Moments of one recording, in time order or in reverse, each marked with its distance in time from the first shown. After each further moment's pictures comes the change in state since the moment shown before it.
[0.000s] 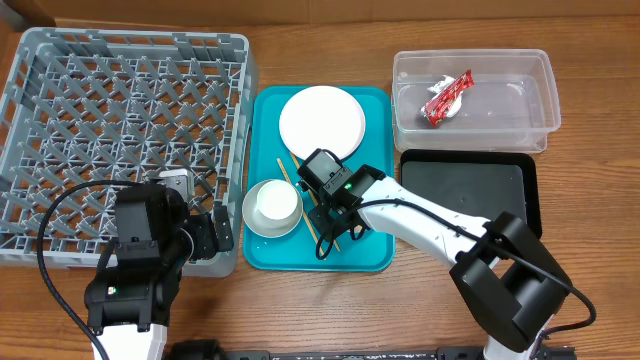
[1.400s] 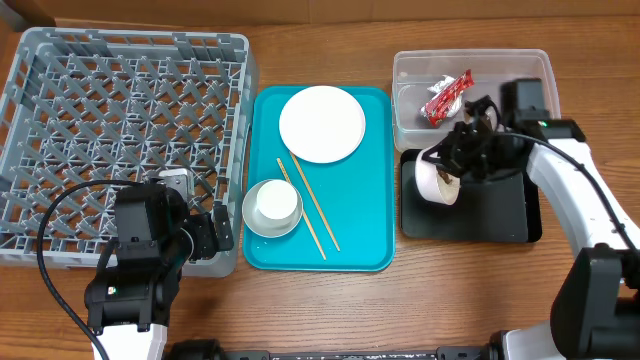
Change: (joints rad) left arm 0.000 0.000 0.000 0.005 0.000 0.000; right arm -0.809 -0.243 -0.078 -0.068 -0.675 0.288
